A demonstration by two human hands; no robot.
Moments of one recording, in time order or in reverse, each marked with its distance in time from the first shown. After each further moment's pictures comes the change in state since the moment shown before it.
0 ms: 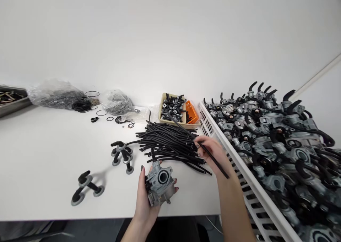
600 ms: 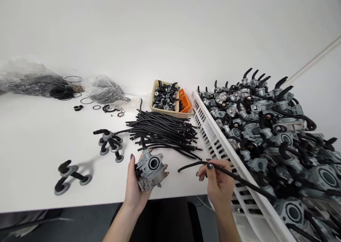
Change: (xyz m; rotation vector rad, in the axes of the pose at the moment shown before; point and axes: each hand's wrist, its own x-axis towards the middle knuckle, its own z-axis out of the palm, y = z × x) left_hand 0.005 -0.006 -0.004 0.056 0.013 0.056; right_hand -0.106 0.045 0.004 -0.230 0.438 -0.409
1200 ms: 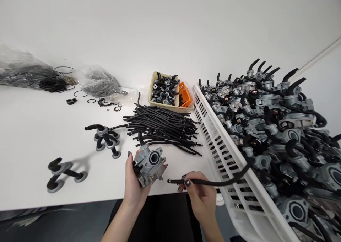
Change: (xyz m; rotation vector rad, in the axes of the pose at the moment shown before) left_hand 0.004 -0.007 0.002 -0.031 0.088 0.053; right_hand -0.046 0.003 0.021 0.160 -0.155 0.269
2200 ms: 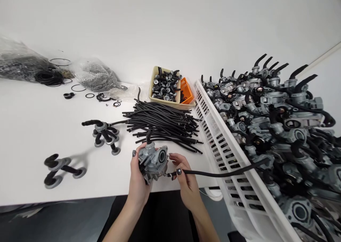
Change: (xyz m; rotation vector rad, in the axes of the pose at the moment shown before) left_hand 0.001 -0.012 0.000 0.112 -0.076 0.165; right_hand 0.013 0.023 0.013 -0.039 -0.278 0.074
